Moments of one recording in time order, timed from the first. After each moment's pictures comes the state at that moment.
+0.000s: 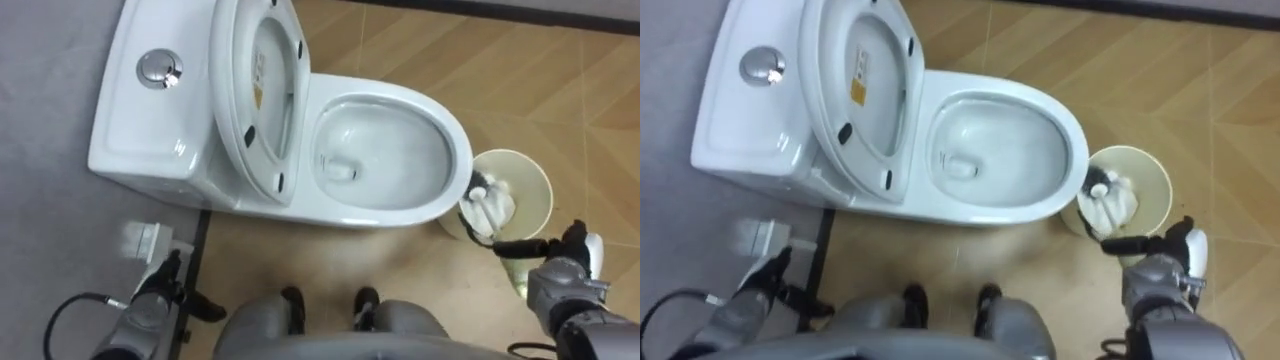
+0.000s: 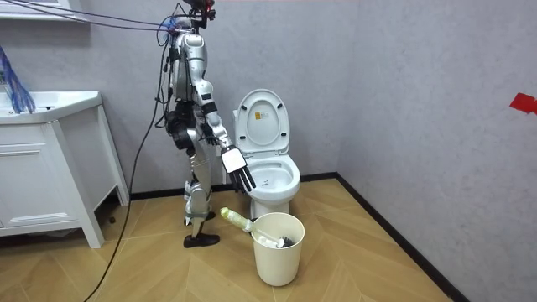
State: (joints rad) left arm -0.06 0.27 -0.08 1.06 0.27 -0.01 0.06; right arm -0.30 -0.36 -0.02 1.33 0.20 -0.07 -0.41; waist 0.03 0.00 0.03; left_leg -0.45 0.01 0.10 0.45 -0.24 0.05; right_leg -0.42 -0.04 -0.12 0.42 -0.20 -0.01
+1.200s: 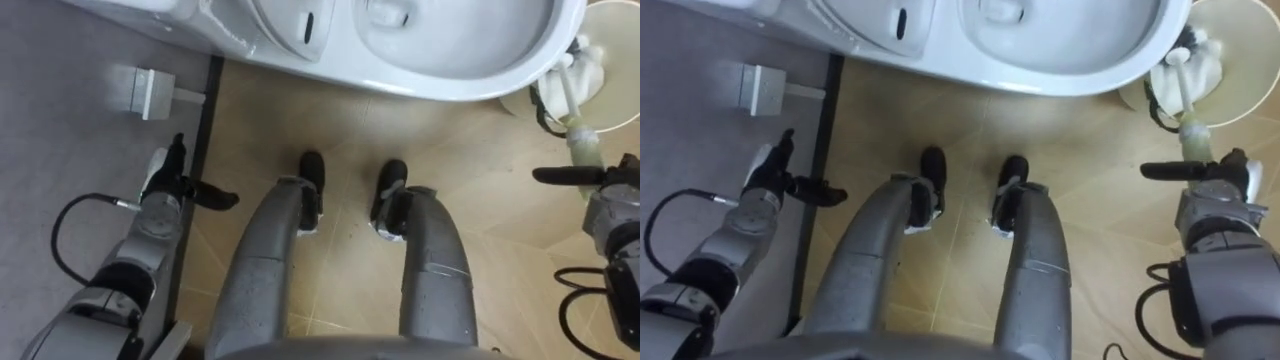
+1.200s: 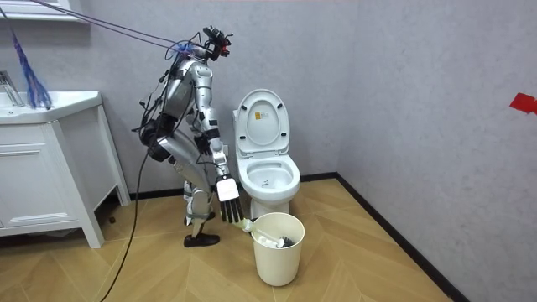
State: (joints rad) left arm -0.23 0.34 -0.26 0.90 0.00 0.01 0.22; right arm -0.48 -0.55 0.14 1.36 0.40 0.05 -0.29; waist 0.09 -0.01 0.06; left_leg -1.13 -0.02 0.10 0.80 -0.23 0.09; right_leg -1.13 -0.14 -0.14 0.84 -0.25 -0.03
